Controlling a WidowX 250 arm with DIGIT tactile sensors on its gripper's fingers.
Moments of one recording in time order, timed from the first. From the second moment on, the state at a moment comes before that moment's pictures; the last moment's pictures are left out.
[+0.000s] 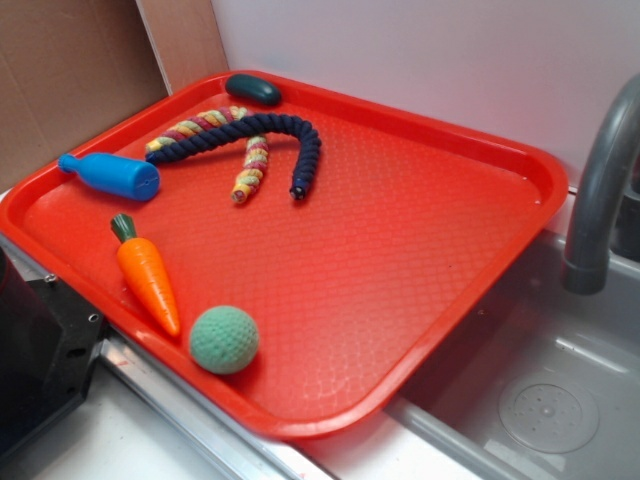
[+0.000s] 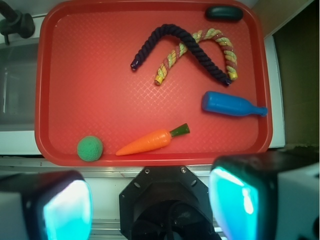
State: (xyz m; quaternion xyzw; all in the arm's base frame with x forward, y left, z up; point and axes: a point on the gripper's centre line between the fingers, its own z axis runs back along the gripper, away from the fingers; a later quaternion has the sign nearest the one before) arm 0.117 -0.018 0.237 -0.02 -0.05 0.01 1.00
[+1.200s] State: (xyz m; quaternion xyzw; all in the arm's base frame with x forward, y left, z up) arm 0.144 0.024 0.199 -0.02 -0.03 0.13 0.99
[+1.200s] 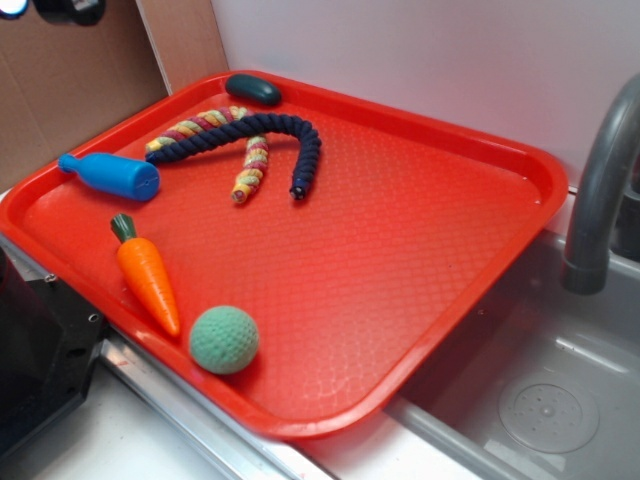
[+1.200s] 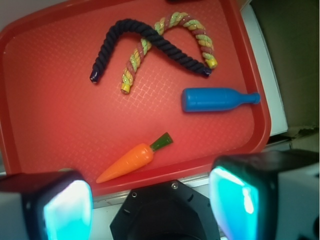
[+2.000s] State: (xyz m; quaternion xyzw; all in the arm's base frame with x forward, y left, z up) arm 0.181 0.126 0.102 0.00 -0.03 0.59 0.81
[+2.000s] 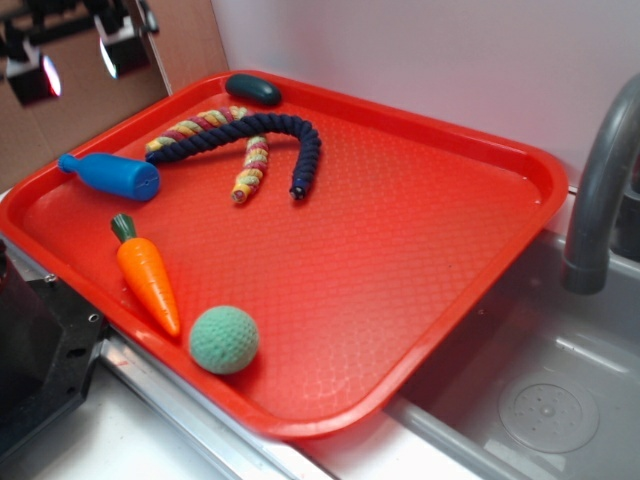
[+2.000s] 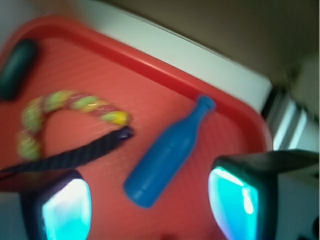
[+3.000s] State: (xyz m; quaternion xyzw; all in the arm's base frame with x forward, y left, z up) arm 0.175 0.129 0.033 0.07 -0.02 0.73 0.68
